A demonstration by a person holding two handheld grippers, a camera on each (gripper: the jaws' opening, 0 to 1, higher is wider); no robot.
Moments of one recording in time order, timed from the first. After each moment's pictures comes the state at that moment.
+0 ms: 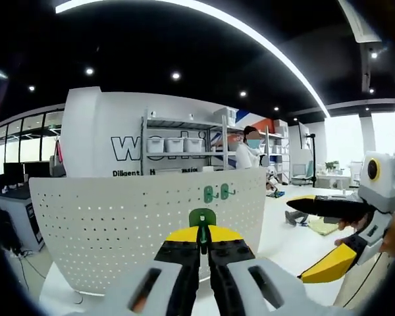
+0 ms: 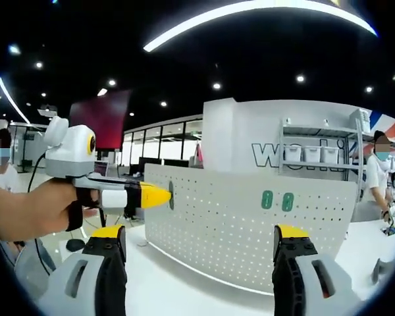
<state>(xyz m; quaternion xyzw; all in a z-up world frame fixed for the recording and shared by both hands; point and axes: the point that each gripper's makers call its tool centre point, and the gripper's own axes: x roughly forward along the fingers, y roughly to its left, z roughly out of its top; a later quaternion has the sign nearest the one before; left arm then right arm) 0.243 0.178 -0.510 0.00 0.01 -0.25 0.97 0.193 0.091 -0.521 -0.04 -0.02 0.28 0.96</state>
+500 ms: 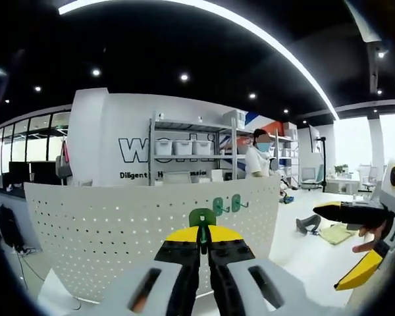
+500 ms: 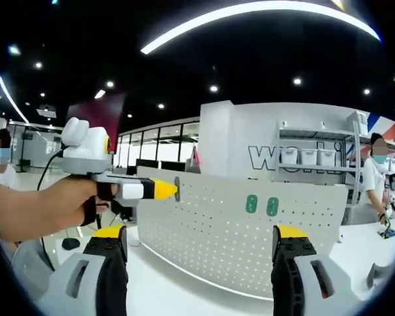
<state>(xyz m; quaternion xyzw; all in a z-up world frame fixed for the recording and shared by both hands) 0.287 0.164 -0.498 -0.01 0.00 -0.22 0.97 0.203 0.062 -0.514 -0.04 -0.03 0.27 0.96</state>
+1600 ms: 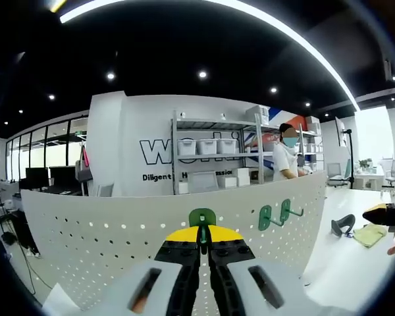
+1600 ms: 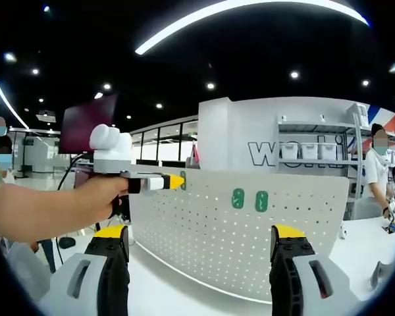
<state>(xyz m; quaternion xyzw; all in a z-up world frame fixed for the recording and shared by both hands) 0.380 0.171 -0.503 0.01 -0.01 -0.14 0.99 0.242 0.034 -0.528 -0.03 -0.02 0.28 0.96</state>
